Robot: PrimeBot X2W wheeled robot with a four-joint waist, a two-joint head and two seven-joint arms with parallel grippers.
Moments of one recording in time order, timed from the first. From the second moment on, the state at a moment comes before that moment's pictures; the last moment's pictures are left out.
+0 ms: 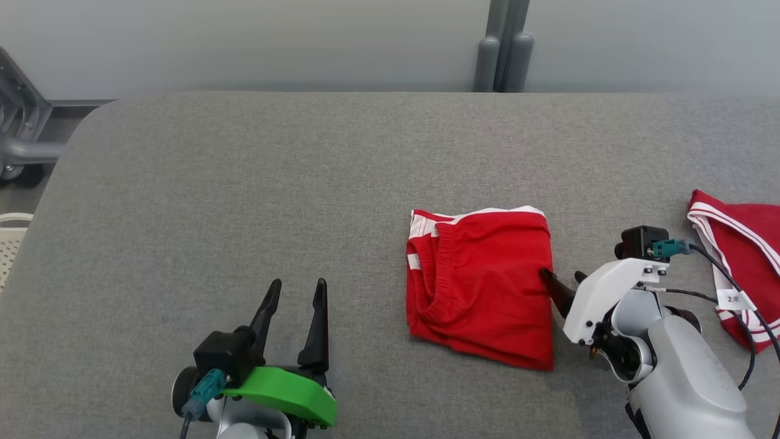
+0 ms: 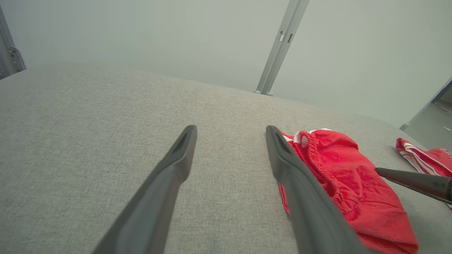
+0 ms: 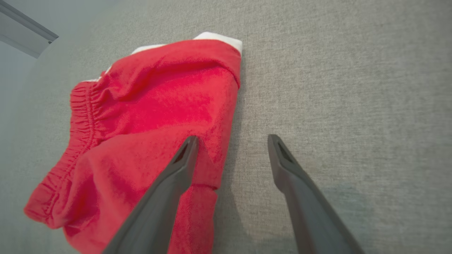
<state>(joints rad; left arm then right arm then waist) -0.10 0.10 -0.41 0.21 -0.47 0.07 -0.24 -0.40 -0.08 0.04 0.59 0.44 0.13 0.34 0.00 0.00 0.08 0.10</state>
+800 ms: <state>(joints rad) -0.11 0.11 -0.42 0.22 -0.47 0.08 -0.24 -0.48 -0.07 0.08 0.74 0.55 0.13 0.34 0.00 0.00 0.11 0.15</state>
